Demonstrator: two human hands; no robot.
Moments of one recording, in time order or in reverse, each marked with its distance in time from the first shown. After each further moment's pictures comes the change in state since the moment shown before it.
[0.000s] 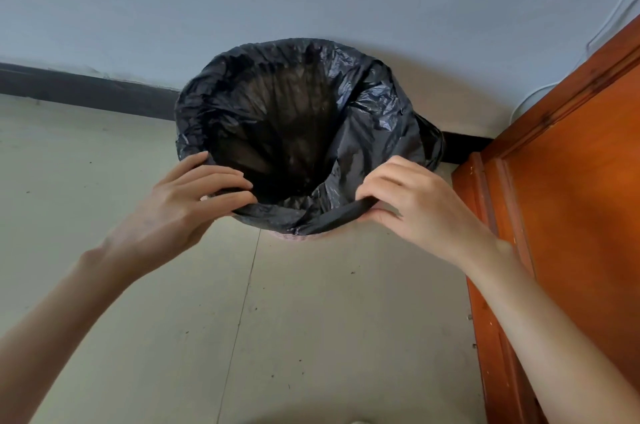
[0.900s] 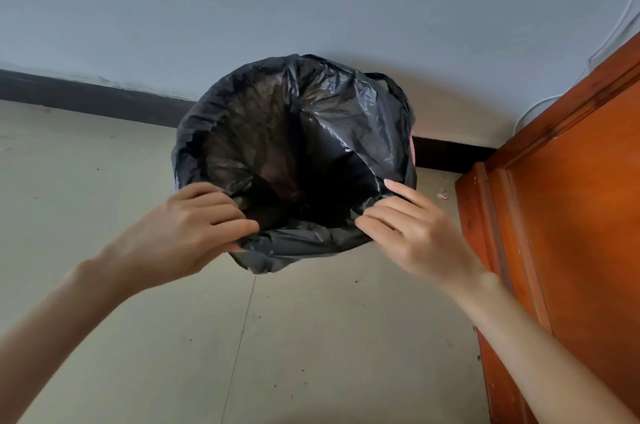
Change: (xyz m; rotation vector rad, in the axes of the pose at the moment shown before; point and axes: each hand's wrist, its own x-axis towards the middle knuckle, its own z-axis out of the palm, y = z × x) left_hand 0.003 0.011 -0.015 0.085 -0.166 0.121; right_hand -0.018 -0.001 0.028 -0.354 0.147 -0.166
